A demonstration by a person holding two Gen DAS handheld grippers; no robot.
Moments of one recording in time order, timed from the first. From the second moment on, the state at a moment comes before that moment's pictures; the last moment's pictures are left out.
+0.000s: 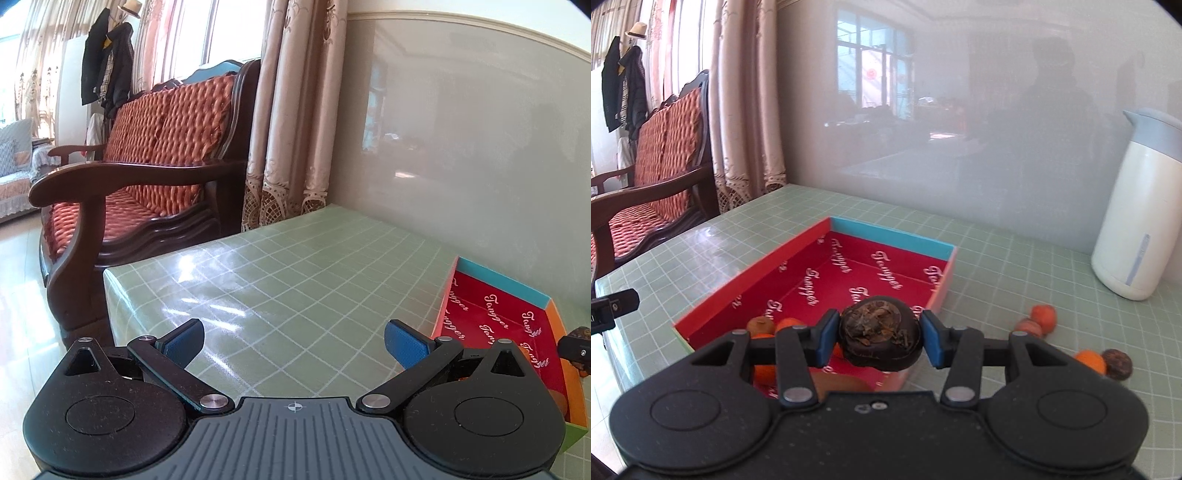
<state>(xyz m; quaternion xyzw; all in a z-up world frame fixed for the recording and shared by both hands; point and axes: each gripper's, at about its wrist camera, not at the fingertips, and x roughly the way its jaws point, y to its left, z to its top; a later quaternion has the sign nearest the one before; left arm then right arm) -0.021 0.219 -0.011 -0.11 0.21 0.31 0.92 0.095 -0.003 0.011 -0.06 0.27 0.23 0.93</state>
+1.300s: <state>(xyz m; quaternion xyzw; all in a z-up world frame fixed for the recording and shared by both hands) -0.018 0.222 -0.014 -0.11 0.22 0.31 0.92 0.108 0.036 0.010 -0.05 0.27 0.24 0.93</state>
